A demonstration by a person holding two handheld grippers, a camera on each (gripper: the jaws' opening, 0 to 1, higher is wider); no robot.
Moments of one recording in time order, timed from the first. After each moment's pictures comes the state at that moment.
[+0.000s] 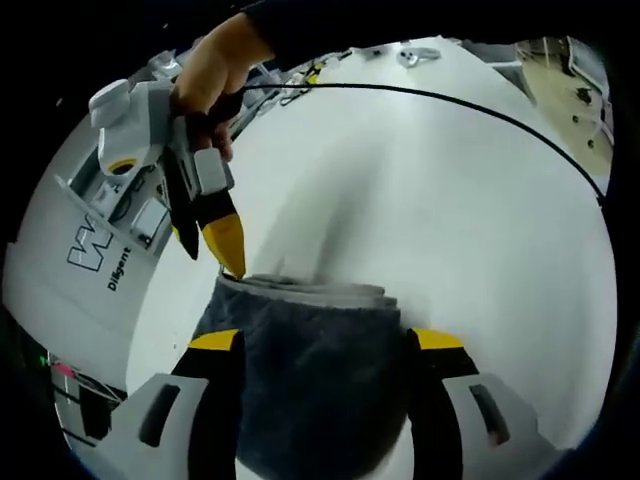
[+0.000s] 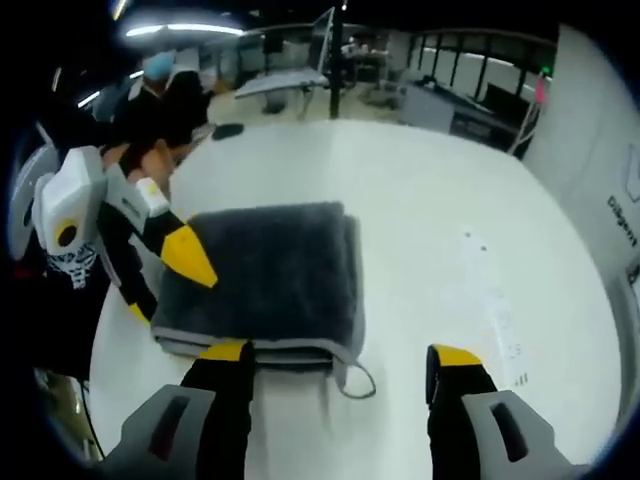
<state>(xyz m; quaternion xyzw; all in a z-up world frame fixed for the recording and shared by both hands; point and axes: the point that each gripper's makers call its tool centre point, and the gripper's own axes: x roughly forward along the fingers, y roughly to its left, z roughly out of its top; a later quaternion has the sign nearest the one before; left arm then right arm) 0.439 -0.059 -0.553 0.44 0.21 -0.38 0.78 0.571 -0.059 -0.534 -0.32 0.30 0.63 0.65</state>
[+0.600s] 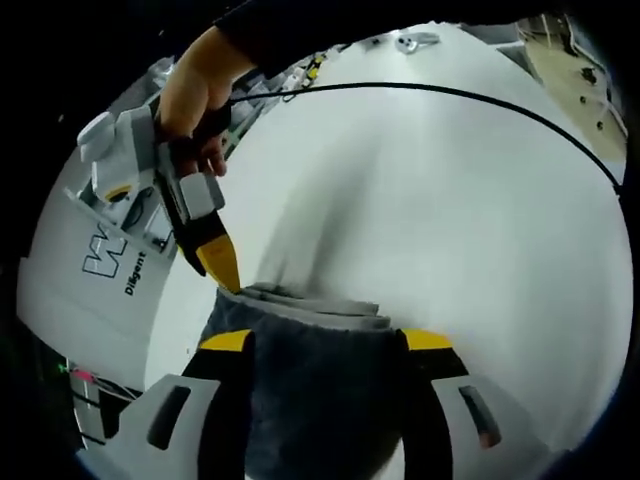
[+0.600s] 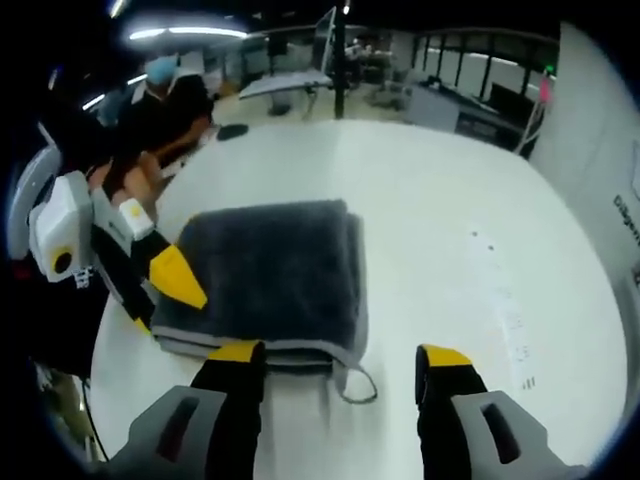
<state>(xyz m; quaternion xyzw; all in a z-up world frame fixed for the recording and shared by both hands) 0.443 -0.072 -0.558 0.47 0.20 -0.35 0.78 0.572 -0.057 -0.540 -0.31 0.30 0.64 0.64</state>
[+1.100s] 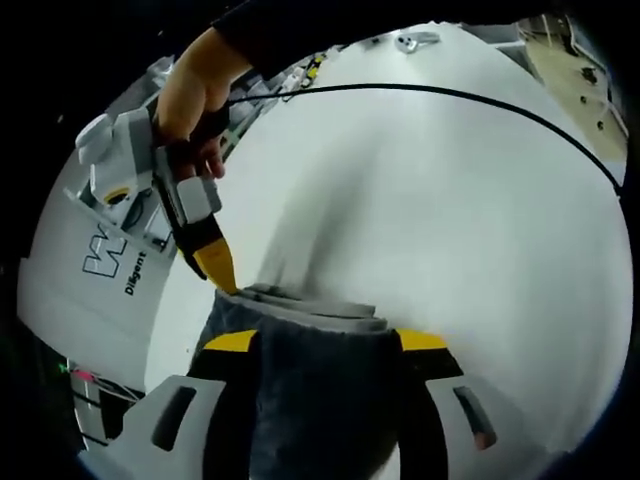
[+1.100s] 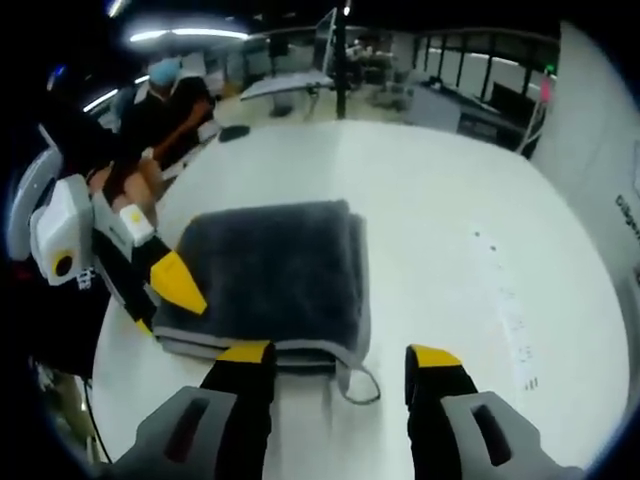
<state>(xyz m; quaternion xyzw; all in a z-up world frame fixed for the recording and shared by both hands) 0.447 -0.073 -0.558 0.47 0.20 -0.35 0.78 0.572 -0.057 -0.542 -0.31 0.31 0.64 0.63</state>
